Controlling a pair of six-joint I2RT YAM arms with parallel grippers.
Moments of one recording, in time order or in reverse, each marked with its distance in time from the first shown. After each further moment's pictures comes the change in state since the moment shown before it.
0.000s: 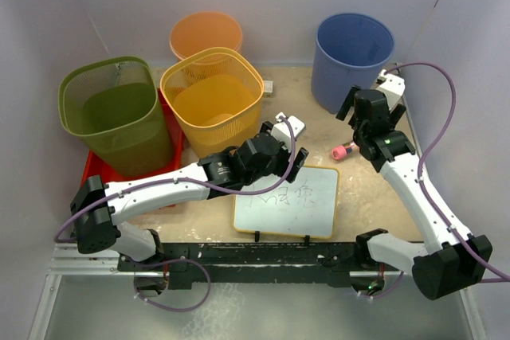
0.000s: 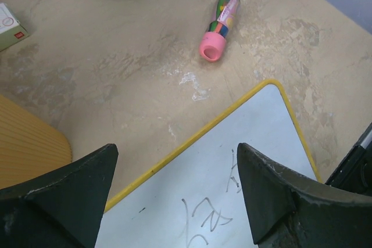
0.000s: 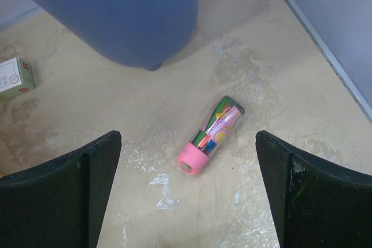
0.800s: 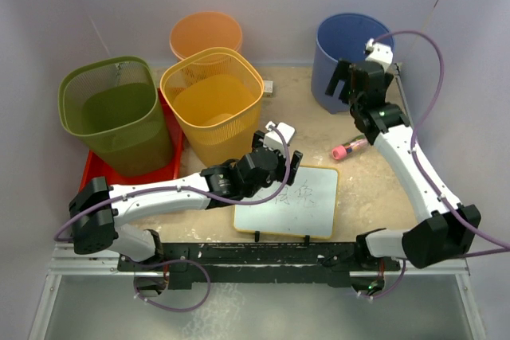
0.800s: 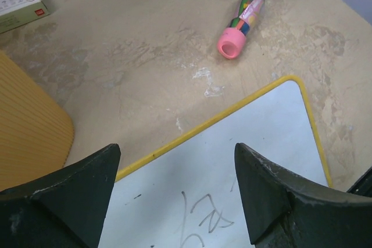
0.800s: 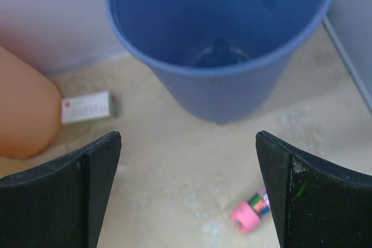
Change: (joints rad) left arm -0.056 -0.018 -0.130 0.139 -0.195 -0.078; right arm -0.015 0.236 0.311 0.079 -0.196 -0.115
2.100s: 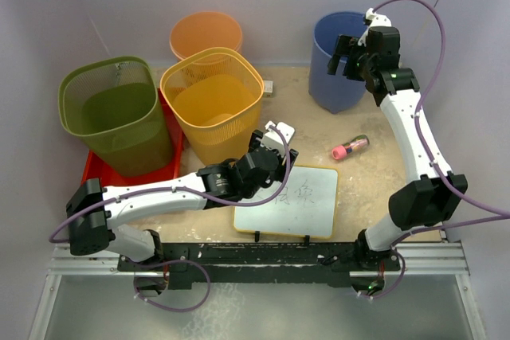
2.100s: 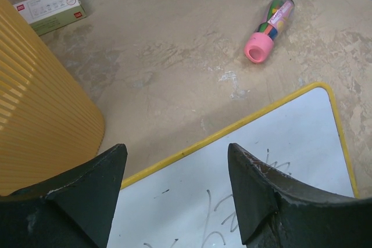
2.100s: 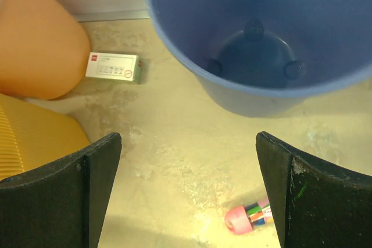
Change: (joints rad) left arm -0.008 -0.021 0.037 -0.099 -0.085 0.039; right arm -0.145 0.224 0.322 -0.181 -0.420 -0.129
